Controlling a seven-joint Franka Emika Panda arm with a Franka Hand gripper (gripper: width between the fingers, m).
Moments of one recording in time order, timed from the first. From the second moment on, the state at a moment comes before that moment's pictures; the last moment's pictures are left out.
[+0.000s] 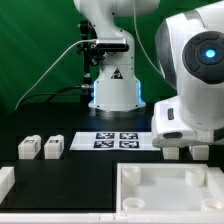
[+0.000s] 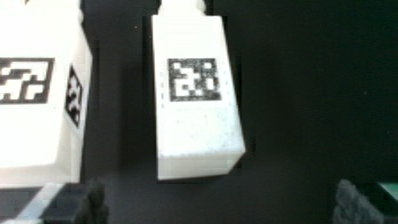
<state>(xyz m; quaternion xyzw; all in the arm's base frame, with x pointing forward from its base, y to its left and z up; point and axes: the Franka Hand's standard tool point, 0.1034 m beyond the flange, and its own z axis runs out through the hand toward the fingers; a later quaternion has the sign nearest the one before) 0.428 0.165 0.026 -0.92 0.05 0.37 0.10</state>
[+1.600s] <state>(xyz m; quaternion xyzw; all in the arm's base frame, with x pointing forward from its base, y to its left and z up) 0.387 0.179 0.007 -0.92 0.06 0.39 0.07</state>
